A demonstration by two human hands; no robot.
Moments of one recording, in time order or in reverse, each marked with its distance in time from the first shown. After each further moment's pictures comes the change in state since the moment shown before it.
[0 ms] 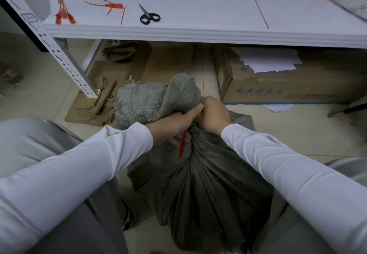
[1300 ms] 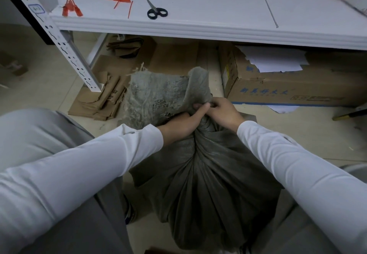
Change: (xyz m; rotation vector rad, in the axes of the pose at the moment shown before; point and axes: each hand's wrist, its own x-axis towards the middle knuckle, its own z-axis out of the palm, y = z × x) left_hand 0.009 -0.007 0.011 -0.033 0.096 0.154; right_hand 0.013 0.033 0.006 0.487 -0.168 0.076
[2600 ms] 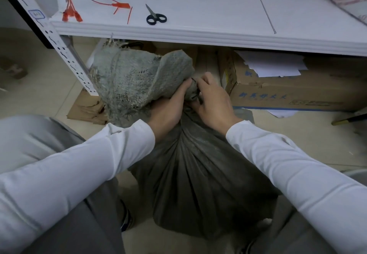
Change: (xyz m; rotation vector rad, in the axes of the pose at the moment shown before) left_hand -0.016 0.027 -0.026 -0.426 0.458 0.105; right_hand -0.013 -0.061 0.001 -0.583 0.324 -0.488
